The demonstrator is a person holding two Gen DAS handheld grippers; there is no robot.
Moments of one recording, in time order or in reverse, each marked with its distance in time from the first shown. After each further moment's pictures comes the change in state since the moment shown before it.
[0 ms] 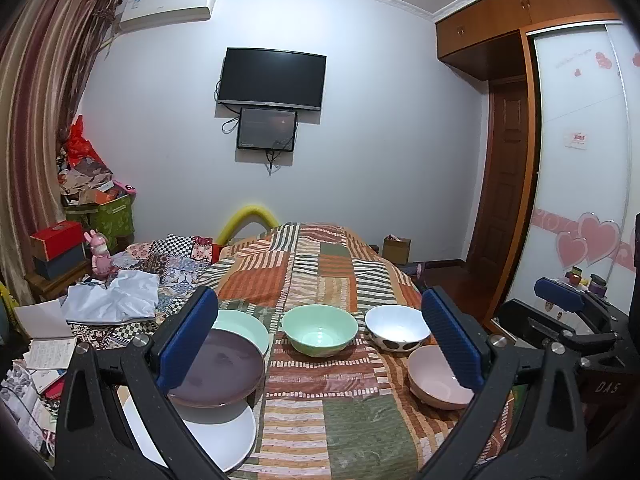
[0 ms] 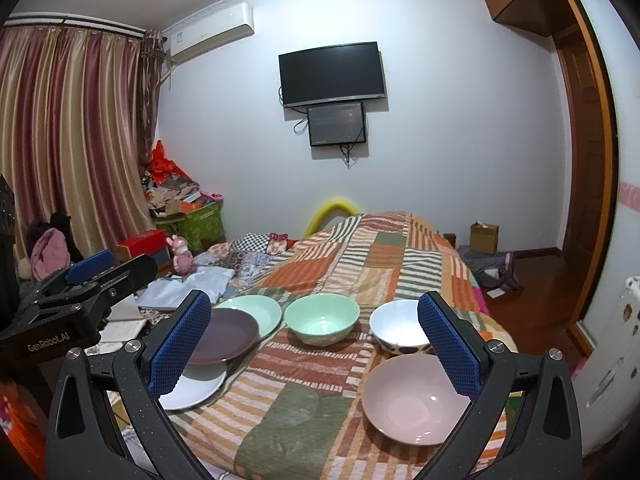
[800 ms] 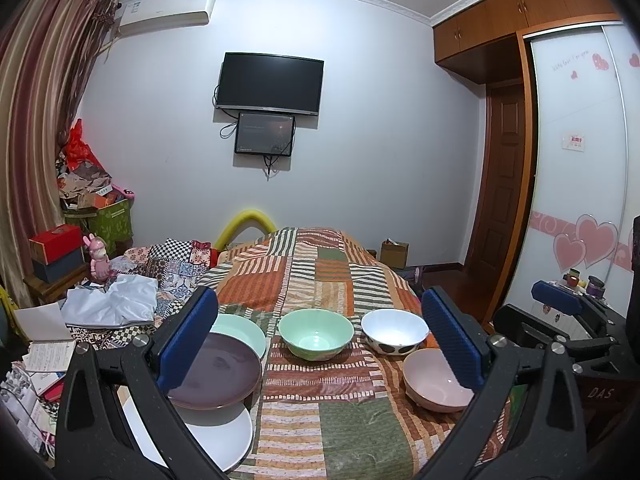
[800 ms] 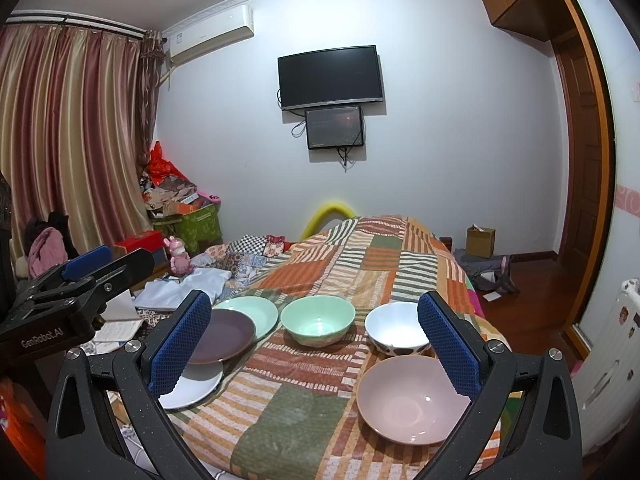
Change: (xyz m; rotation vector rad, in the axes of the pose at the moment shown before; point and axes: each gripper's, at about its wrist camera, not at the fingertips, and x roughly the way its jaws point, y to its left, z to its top) left arm -0.005 -0.007 0.001 0.009 -0.017 -0.007; right arm -0.003 0.000 -0.002 -0.010 -0.011 -0.016
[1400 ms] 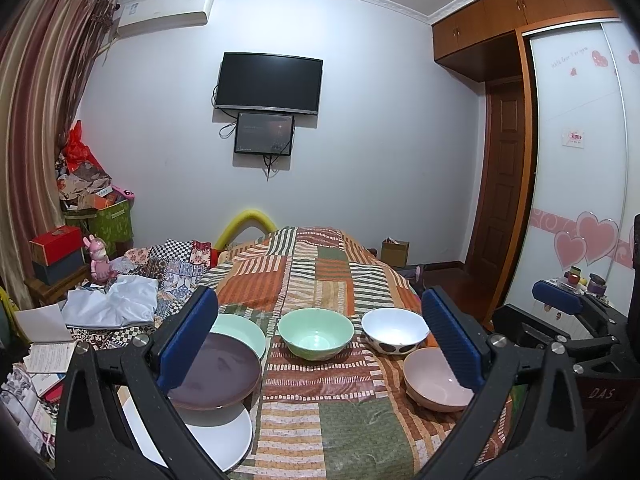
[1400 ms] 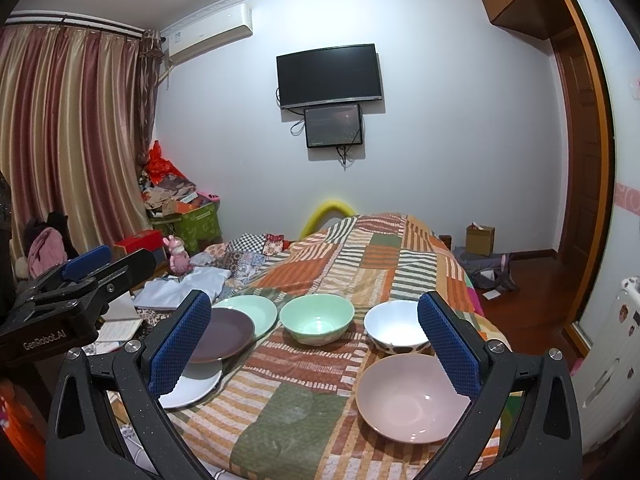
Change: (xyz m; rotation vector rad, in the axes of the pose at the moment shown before) left arm 0.000 -0.003 0.001 0.003 0.001 0.000; right arm 0.000 -0.001 0.000 -0.001 0.003 -0.003
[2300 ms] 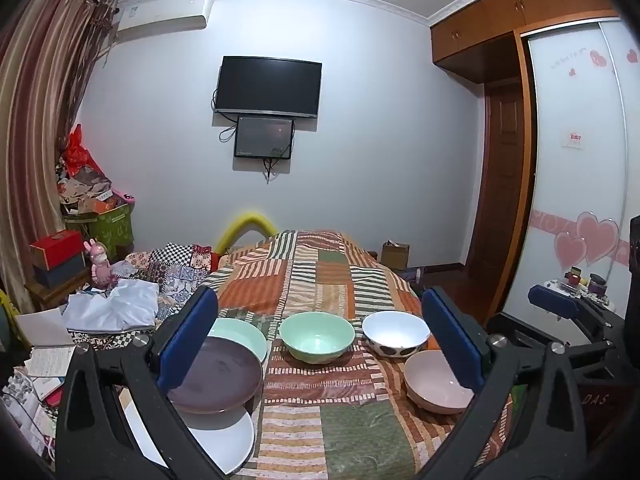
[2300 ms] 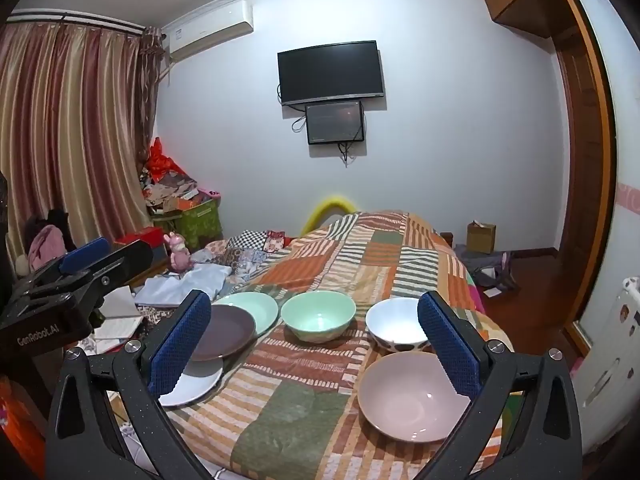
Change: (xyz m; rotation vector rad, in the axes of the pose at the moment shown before) left arm -0.001 0.000 0.002 0.013 -0.013 0.001; right arm 0.005 0.002 -0.005 0.003 0.012 0.002
